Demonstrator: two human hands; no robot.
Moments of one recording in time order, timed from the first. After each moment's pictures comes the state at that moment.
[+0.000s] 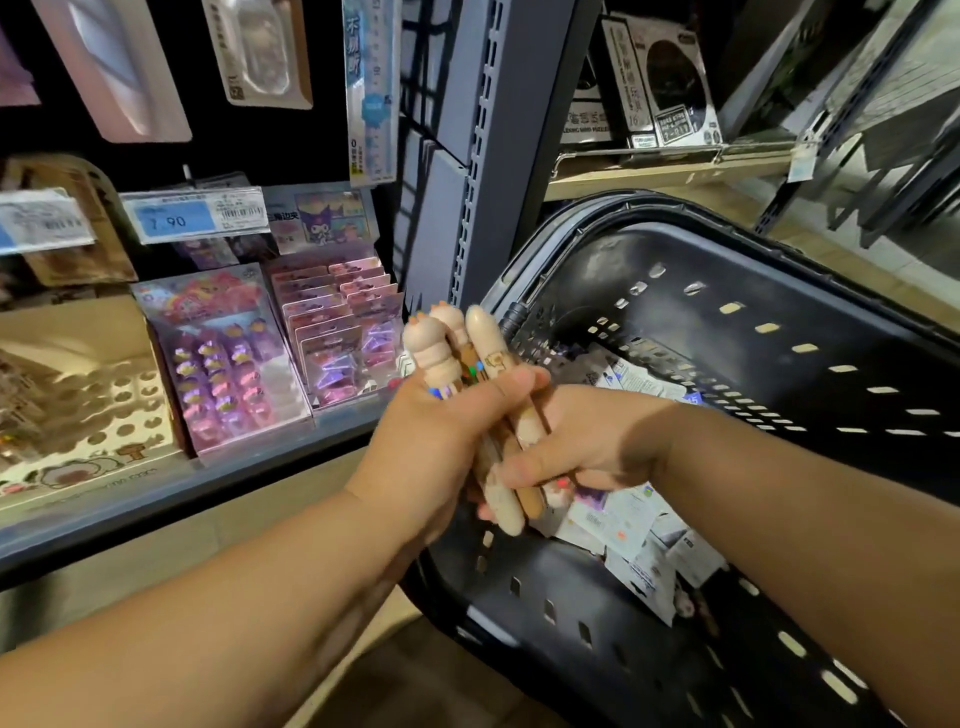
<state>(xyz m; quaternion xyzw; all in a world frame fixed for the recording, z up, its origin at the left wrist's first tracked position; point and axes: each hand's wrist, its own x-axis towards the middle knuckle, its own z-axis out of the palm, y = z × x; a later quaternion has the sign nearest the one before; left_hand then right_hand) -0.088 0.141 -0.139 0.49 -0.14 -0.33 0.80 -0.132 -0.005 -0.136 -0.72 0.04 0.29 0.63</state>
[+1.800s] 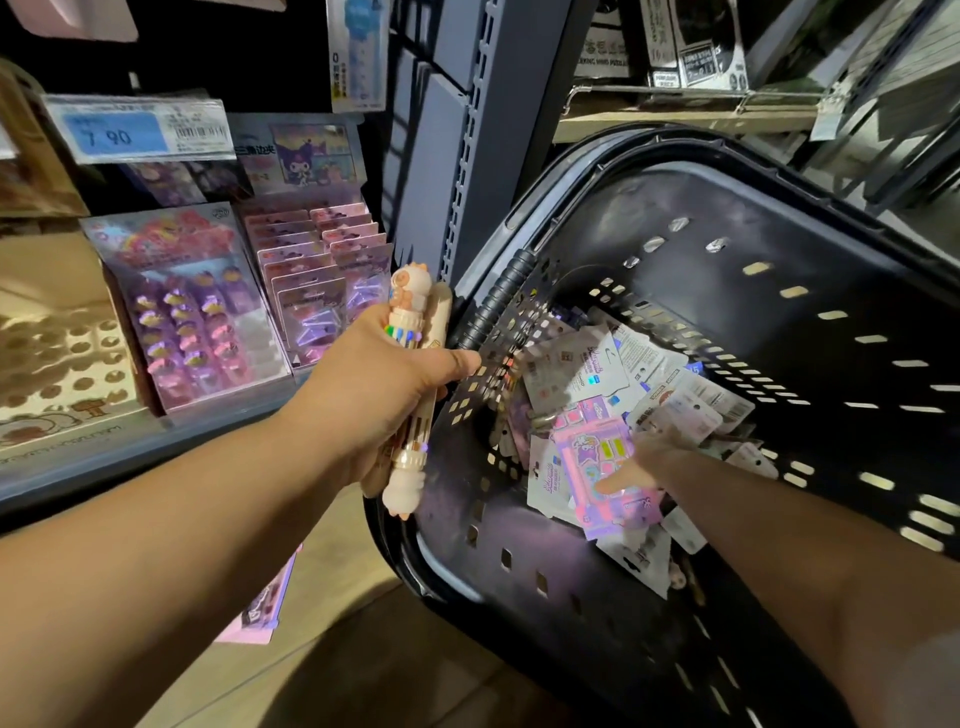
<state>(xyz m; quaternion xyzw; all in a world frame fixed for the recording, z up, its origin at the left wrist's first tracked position) -0.031 0.144 -0.190 0.66 -0.13 -0.29 0.68 -0.164 -0.159 -0.315 -0.83 0.46 0.30 0.05</state>
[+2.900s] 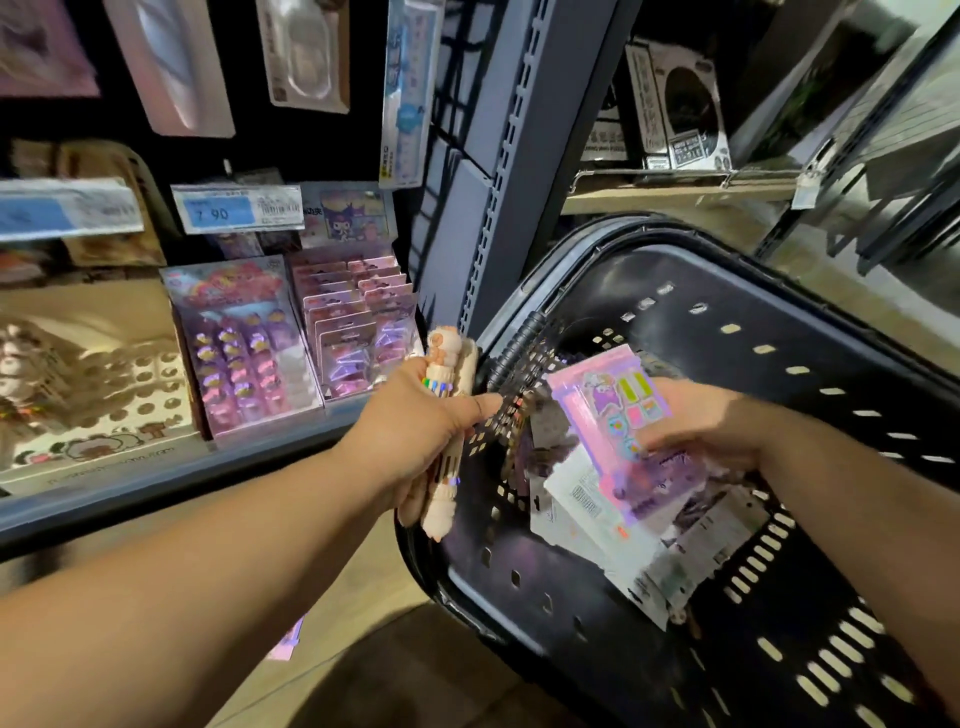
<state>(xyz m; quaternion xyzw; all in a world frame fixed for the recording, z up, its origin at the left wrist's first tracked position) -0.046 0.155 -0.176 0.65 -0.12 -0.29 0.69 -0.175 -0.112 -0.147 -0.75 0.25 0.17 0.59</state>
